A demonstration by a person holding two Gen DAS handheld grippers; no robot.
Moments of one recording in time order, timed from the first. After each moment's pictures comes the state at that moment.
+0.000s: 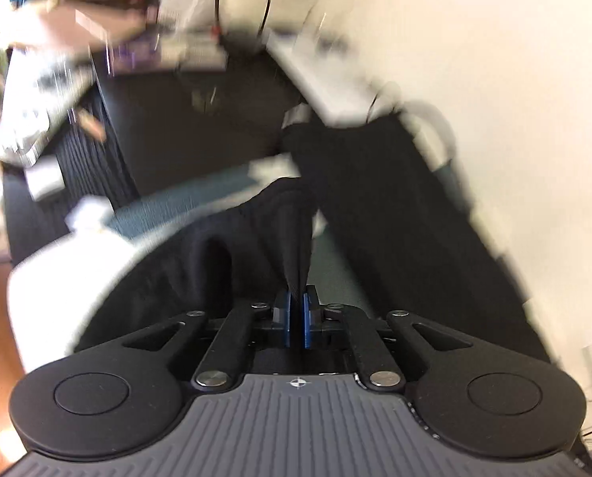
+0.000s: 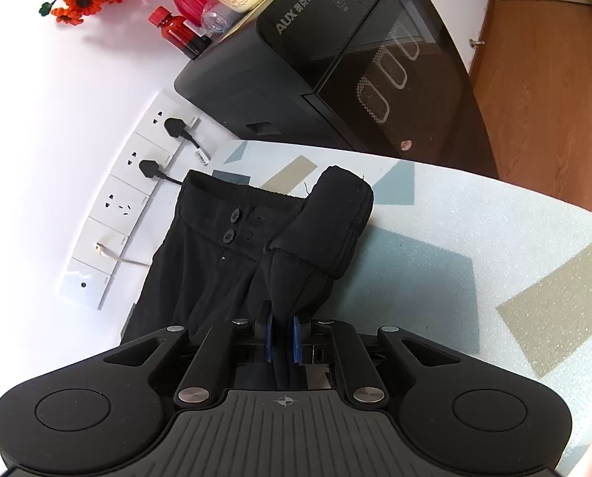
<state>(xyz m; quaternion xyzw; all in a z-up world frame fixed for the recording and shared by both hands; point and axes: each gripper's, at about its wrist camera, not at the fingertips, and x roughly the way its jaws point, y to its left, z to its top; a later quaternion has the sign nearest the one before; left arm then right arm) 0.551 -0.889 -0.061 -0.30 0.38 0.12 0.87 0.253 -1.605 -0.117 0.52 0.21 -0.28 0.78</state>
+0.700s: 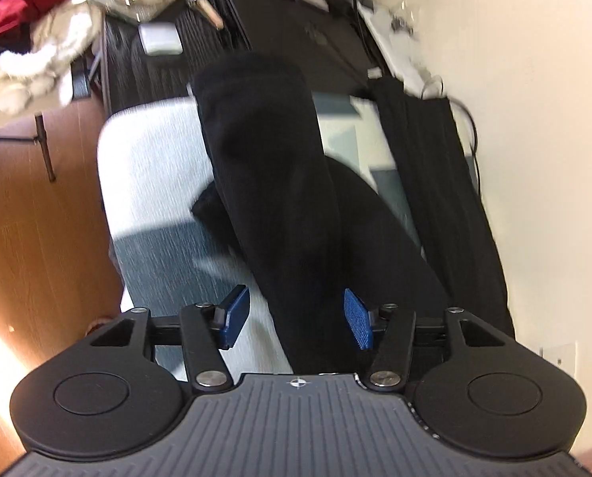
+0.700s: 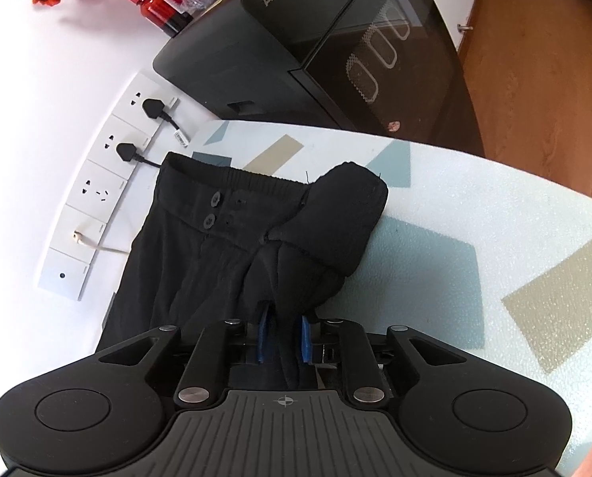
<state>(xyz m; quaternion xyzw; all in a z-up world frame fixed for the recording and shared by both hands) 0.455 -0.846 -0.124 -0.43 0.44 0.10 0.78 0.271 -1.608 -0.129 0.53 0.24 -0.28 0.76</state>
